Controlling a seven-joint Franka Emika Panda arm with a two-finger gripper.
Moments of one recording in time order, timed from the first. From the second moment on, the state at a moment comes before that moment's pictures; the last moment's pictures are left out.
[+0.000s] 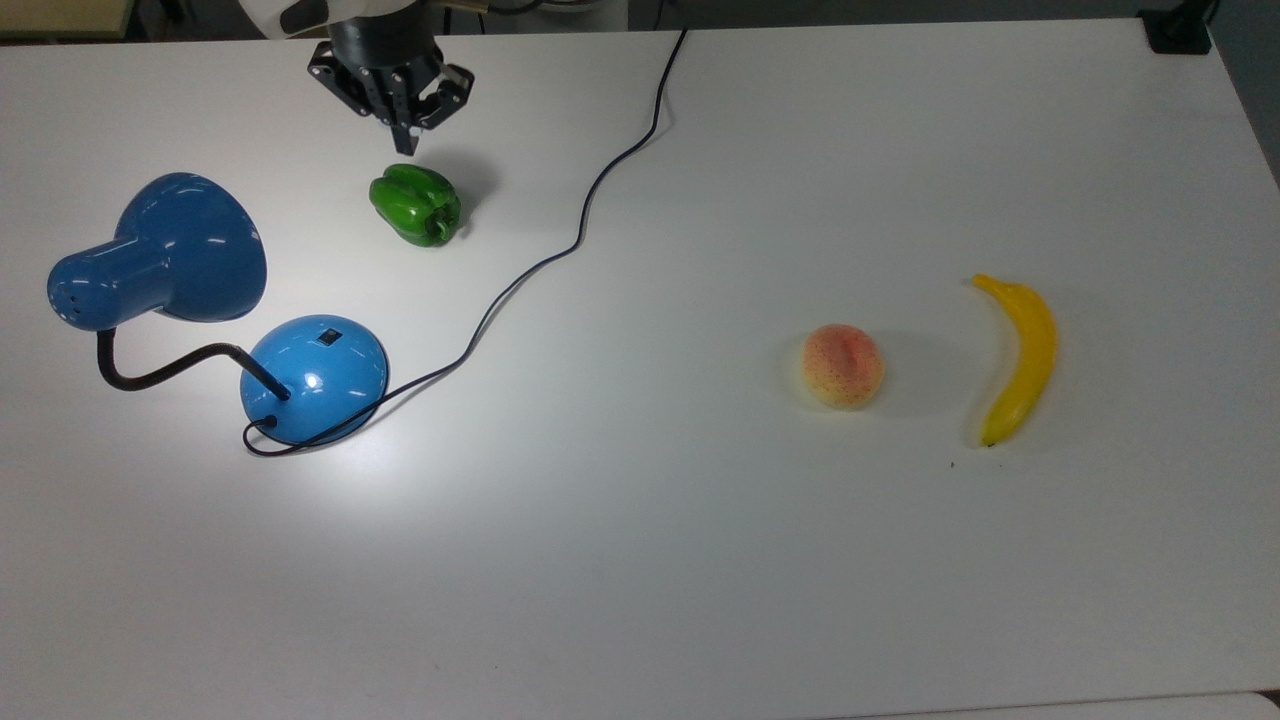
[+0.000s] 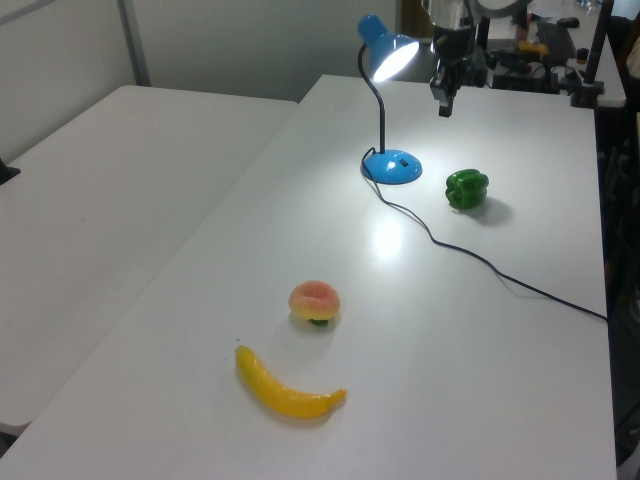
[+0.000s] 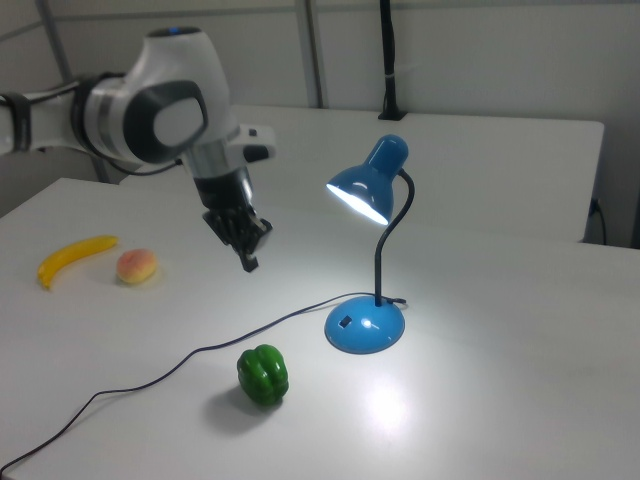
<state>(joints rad) -0.06 0.08 -0.03 -1.80 -0.07 1.93 0.08</state>
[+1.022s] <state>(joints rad) -0.15 0.28 -0.03 -1.92 -0.07 2.40 0.22</state>
